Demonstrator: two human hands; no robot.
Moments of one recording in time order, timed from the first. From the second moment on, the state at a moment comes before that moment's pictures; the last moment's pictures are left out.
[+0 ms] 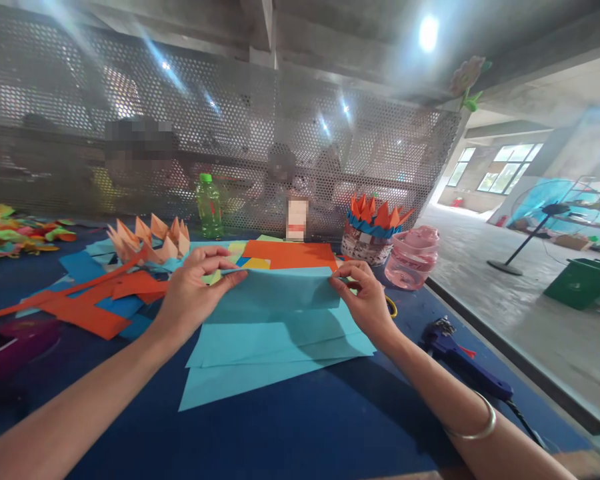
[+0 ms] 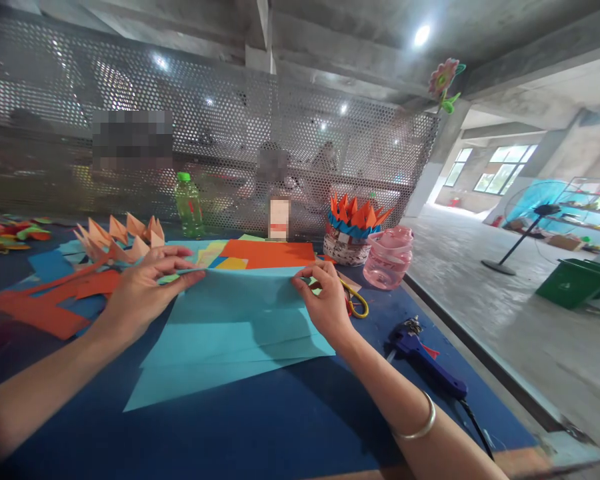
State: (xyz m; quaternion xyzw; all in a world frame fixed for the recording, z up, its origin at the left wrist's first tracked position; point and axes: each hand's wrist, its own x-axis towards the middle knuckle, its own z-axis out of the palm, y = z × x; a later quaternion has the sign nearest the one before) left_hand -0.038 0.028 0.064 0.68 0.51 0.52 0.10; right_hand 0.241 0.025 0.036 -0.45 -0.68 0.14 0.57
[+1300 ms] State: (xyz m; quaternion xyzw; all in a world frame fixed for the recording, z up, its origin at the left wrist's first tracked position) left_hand -0.026 0.006 0.079 0.61 0.48 0.41 0.48; right_hand 0.228 -0.005 0.060 -0.39 -0.84 -0.10 0.37
